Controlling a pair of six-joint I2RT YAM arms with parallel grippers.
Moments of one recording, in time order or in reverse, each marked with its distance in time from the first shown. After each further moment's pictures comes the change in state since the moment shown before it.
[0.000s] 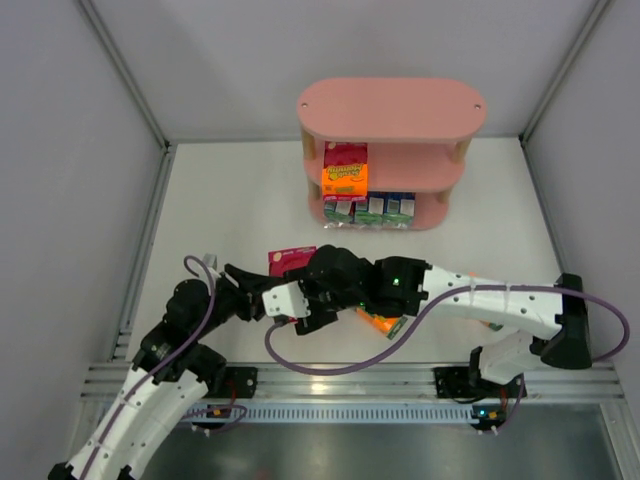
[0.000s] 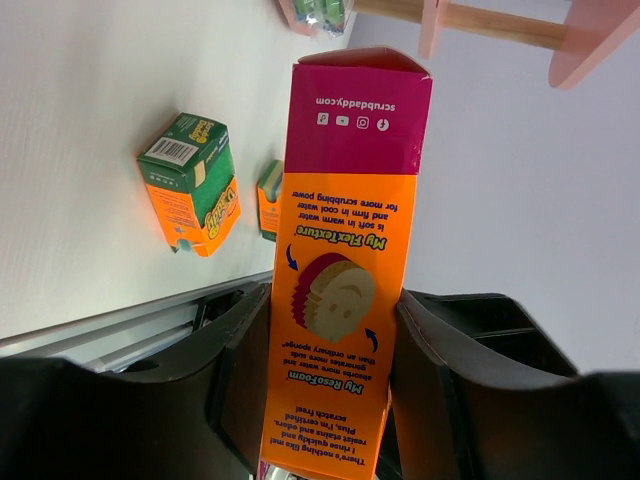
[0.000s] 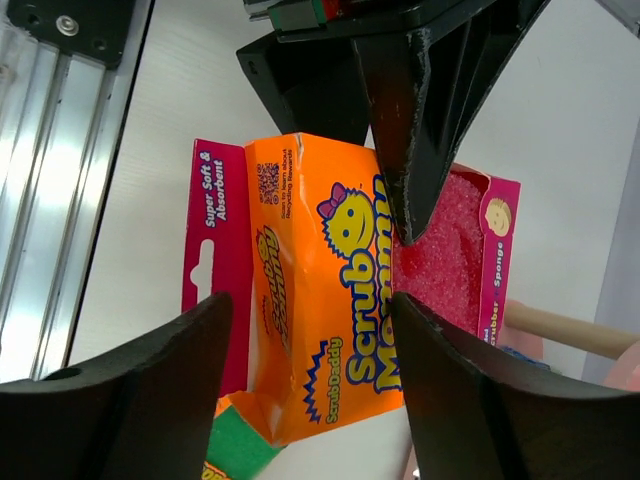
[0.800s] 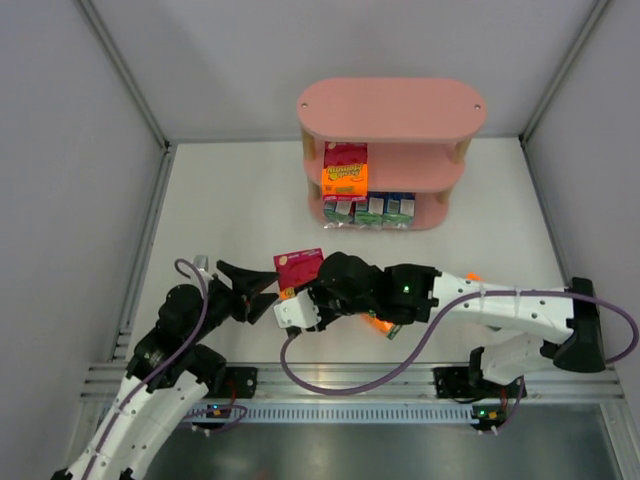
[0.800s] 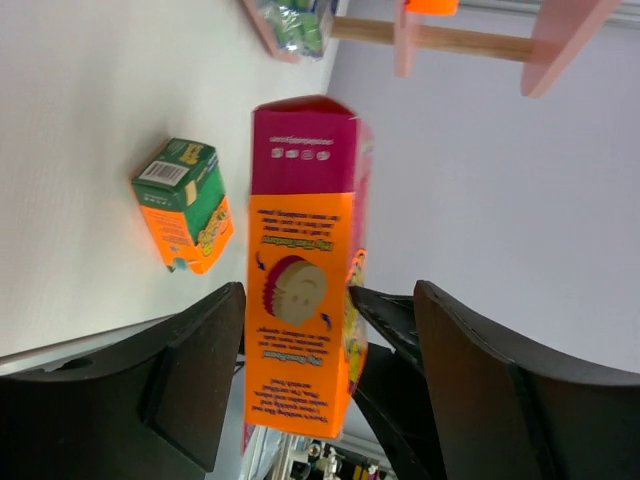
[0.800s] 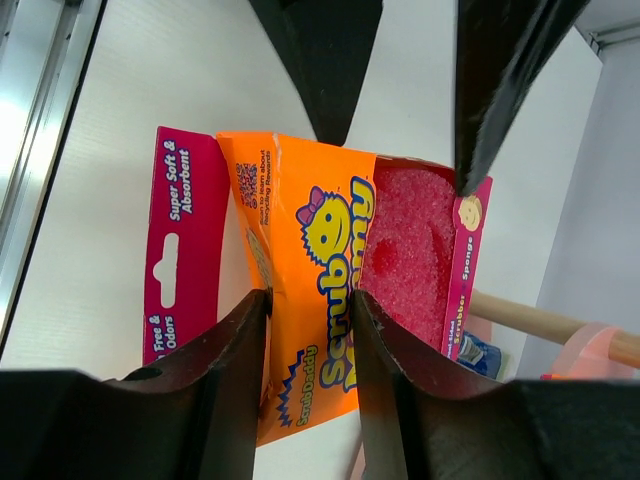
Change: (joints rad) left arm 0.000 -0.062 0.008 -0.043 -0.048 0.018; right arm 0.021 -0.044 -0.102 0.065 0.092 -0.133
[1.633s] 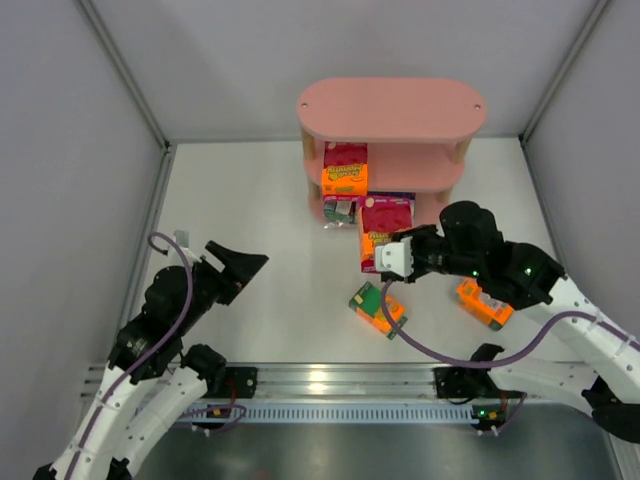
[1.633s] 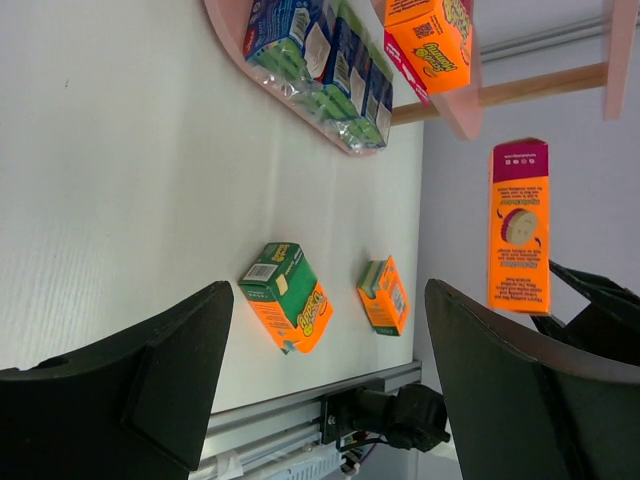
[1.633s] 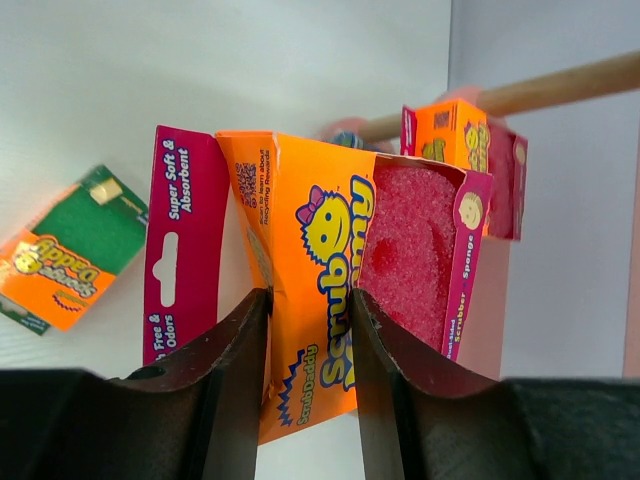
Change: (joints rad) left arm 0.000 0.179 0.282 -0.137 -0.235 0.408; right arm -0.483 -0.452 -0.061 -0.239 -0.219 -0.198
